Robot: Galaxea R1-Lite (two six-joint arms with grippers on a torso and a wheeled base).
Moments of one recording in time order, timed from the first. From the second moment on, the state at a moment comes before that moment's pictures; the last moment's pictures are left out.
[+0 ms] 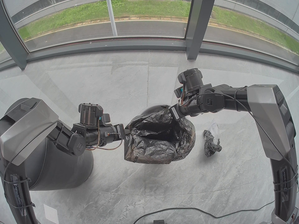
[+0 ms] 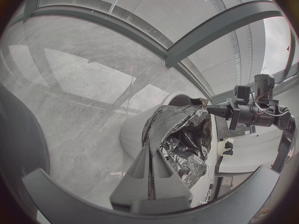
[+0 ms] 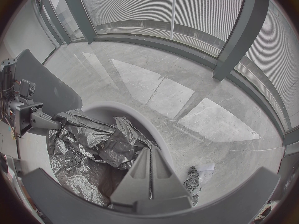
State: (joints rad) left arm -0.32 2.21 -1.11 -0.62 -0.35 -0.42; right arm 0.49 2.42 -2.00 0.24 -0.15 -0.17
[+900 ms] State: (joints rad) left arm -0.33 2.23 -1.16 -0.68 -0.35 -0.44; right arm 0.45 2.37 -2.00 0.24 -0.16 -0.17
